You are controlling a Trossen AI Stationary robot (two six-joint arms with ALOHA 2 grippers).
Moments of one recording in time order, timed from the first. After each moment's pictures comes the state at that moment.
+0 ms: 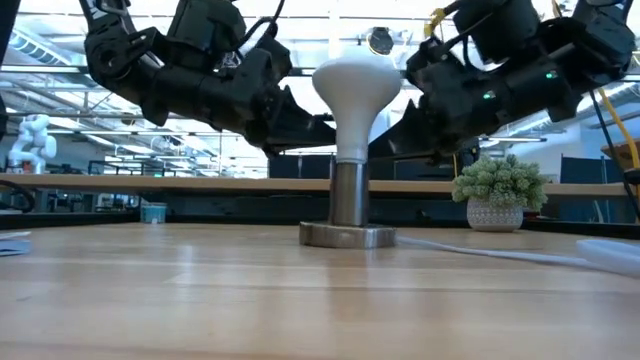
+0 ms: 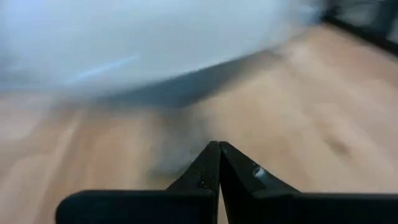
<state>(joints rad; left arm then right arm) -0.03 1.73 0.62 0.87 0.05 -0.08 0.13 1.62 0.45 0.75 0.29 0.21</state>
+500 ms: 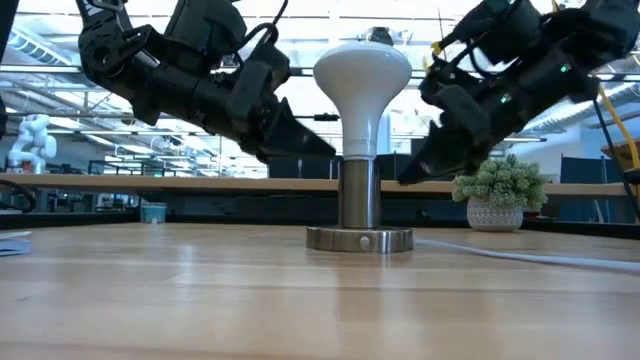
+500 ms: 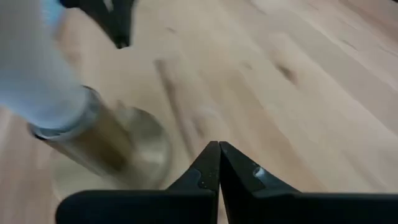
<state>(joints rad) -0.06 1.73 0.62 0.81 -0.04 -0.08 0.12 1.47 0.45 0.33 0.34 0.38</state>
